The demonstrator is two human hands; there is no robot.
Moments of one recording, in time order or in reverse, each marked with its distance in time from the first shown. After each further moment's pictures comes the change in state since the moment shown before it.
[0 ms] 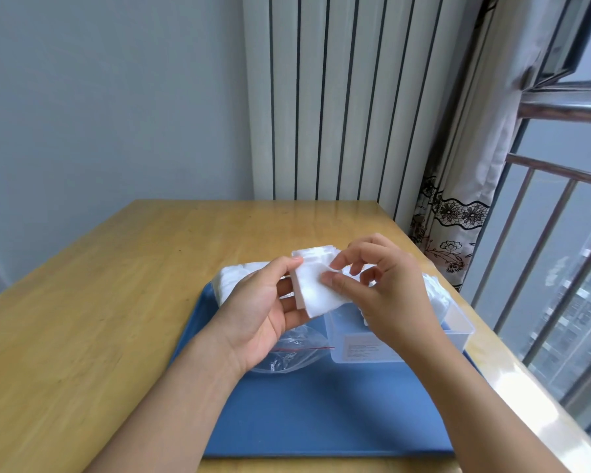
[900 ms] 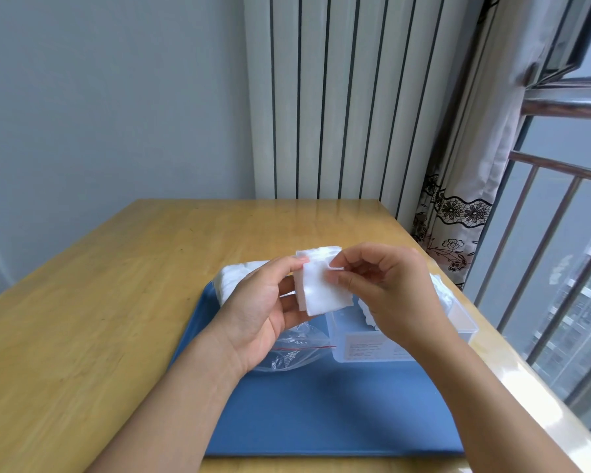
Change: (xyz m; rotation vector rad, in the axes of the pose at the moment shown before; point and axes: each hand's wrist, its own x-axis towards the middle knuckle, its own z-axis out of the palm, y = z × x) left_hand 0.000 0.000 -0.002 0.061 0.013 0.030; right_hand 0.000 -0.005 -0.005 0.051 -0.072 0.005
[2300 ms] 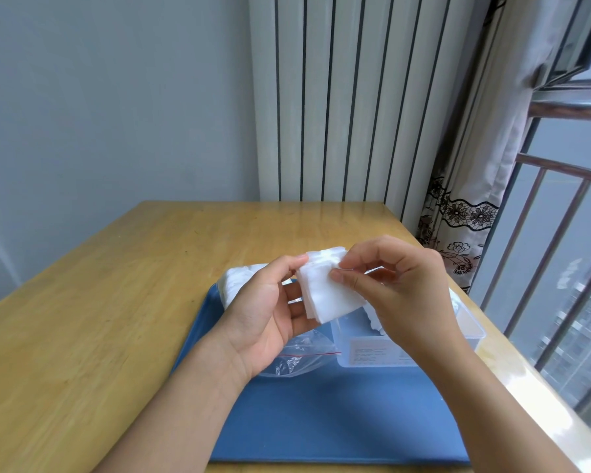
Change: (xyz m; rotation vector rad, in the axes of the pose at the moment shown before) left_hand -0.006 0.004 0.005 -0.061 -0.047 -0.041; right_hand -0.003 -0.008 0.000 0.027 0.138 -0.076
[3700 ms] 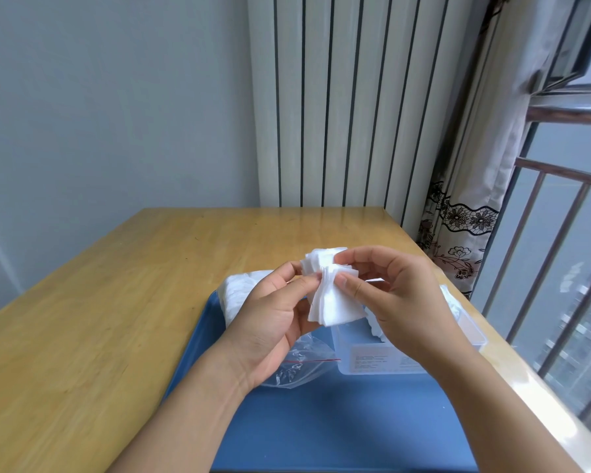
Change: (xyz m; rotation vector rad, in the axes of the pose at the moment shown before) left_hand 0.004 -0.009 -0.001 0.060 -0.122 0.149; right_hand 0.001 0.000 -0.003 0.078 -0.116 0.233
